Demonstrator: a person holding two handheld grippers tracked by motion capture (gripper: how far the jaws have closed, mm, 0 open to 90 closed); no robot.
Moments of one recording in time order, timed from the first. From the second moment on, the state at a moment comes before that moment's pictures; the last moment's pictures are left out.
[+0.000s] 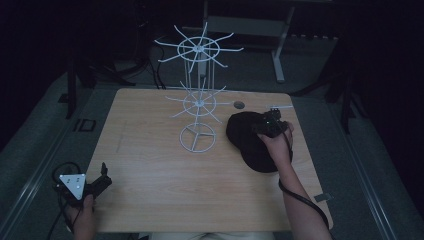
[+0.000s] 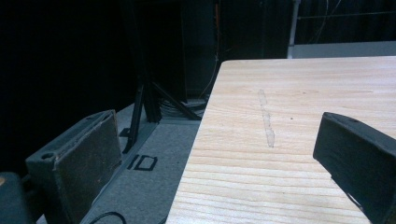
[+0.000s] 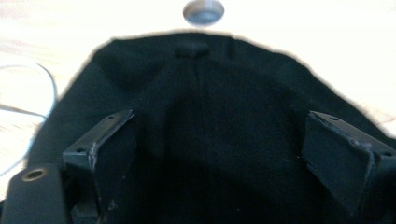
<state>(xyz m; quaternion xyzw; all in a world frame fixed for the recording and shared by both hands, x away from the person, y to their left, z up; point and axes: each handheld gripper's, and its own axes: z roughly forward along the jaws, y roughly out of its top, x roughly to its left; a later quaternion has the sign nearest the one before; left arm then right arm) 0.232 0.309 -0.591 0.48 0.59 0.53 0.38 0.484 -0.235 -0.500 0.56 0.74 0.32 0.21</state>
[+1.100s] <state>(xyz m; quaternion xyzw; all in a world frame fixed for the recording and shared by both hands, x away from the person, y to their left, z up) 0.232 0.309 -0.590 0.48 0.59 0.53 0.37 0.487 -0.217 -0.536 0.51 0.82 0.19 0.19</state>
